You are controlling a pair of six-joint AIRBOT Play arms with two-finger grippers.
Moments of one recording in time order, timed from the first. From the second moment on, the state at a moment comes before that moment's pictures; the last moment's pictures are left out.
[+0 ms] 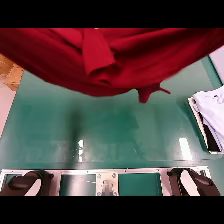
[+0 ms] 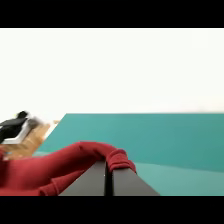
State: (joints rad) left arm -0.06 -0.67 1.64 1.73 -0.85 -1.33; right arm -0.40 -0.69 1.54 -0.66 1.17 1.34
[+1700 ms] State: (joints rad) left arm 0.09 -1.34 1.24 1.00 -1.54 -1.45; right arm -0.50 -1.00 0.71 -0.92 0.97 1.27
